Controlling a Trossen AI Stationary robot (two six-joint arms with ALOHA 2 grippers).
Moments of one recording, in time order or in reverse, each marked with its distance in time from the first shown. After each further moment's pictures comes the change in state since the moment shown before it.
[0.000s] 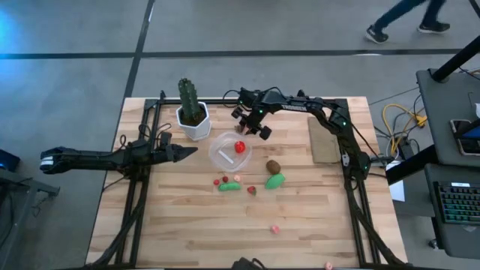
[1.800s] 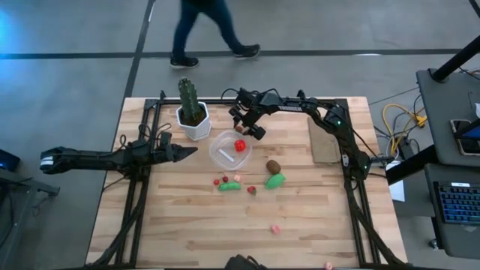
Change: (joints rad) left arm 0.000 0.000 0.000 -0.002 0.000 0.000; right arm -0.012 0.069 0.000 0.163 -0.035 0.098
